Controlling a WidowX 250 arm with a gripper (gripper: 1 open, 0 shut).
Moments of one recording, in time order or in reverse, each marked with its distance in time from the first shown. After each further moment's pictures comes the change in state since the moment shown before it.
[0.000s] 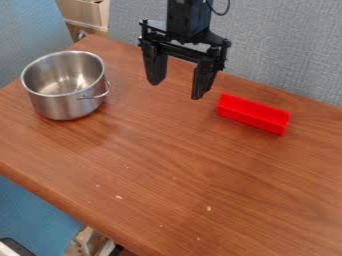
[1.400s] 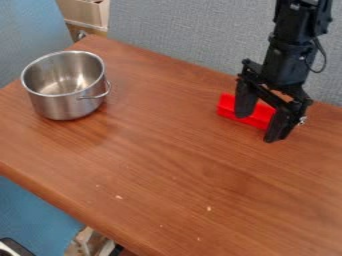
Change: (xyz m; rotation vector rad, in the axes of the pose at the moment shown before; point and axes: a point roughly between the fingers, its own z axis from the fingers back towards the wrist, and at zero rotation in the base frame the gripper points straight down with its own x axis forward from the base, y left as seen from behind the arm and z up) arm 0.042 -0.090 -0.052 0.026 0.097 -0.549
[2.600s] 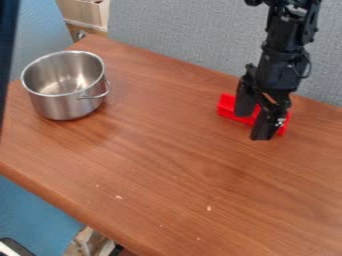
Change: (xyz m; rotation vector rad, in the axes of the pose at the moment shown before) arm 0.017 0.026 -0.020 0.008 0.013 -0.274
